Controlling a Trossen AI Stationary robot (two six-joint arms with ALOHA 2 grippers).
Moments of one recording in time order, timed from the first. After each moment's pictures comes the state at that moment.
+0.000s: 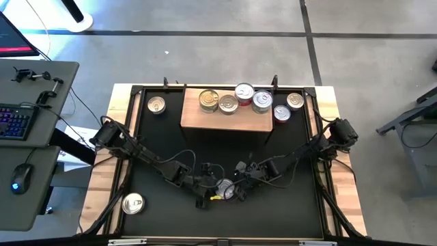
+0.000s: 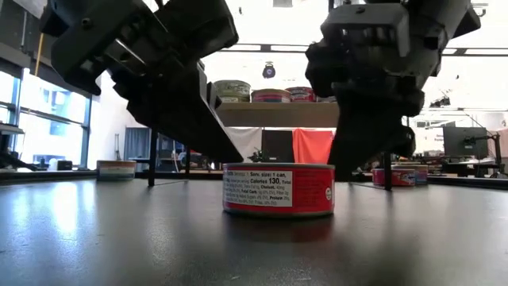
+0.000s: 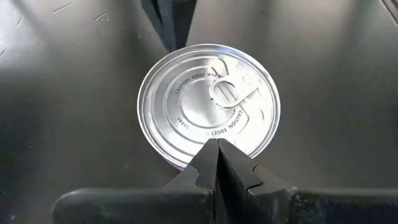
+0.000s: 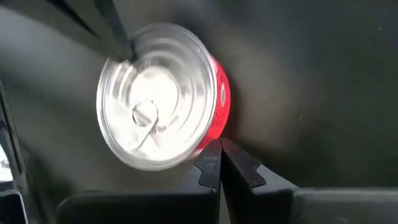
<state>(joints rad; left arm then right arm) -0.44 1.87 0.97 0.09 -0.25 -0.26 0.40 1.80 0.99 -0.16 0.11 1.00</state>
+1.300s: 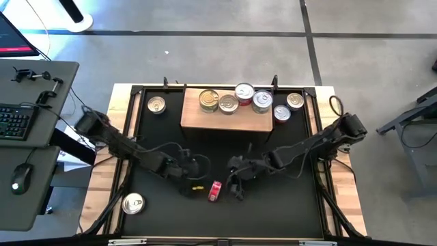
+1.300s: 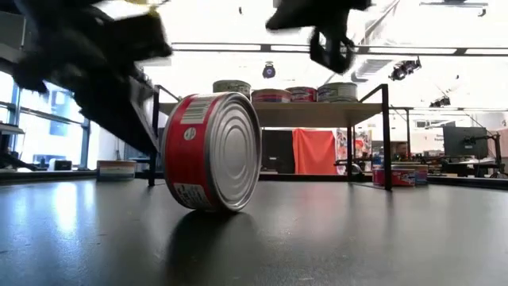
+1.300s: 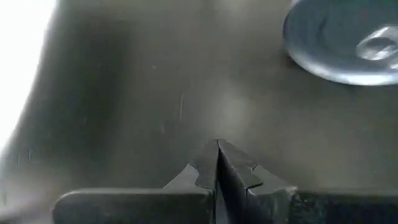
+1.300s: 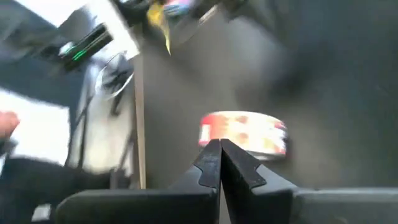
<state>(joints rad) -0.45 1.57 0.80 -0.29 -0.40 -0.39 0.36 1.67 1.15 -0.13 0.03 0.73</state>
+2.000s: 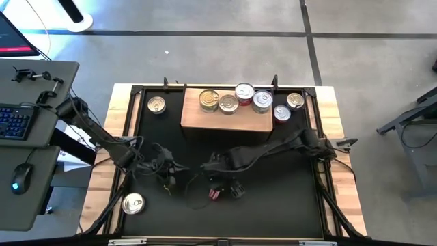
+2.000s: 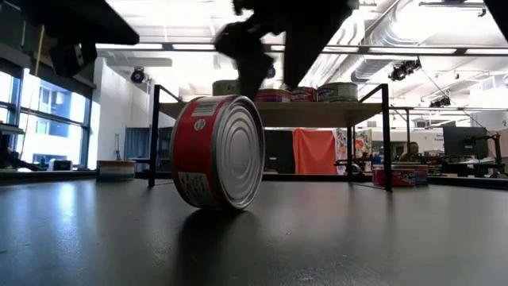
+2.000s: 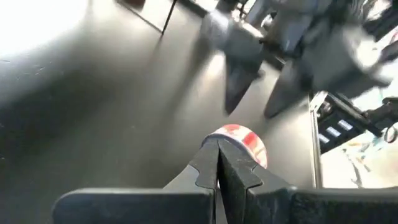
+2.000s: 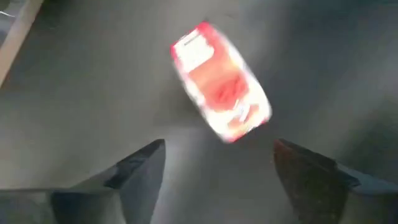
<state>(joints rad) -0.68 1.15 0.60 -0.04 -0.73 -0.94 0.27 2.21 2.03 -1.16 -0.12 -0.31</state>
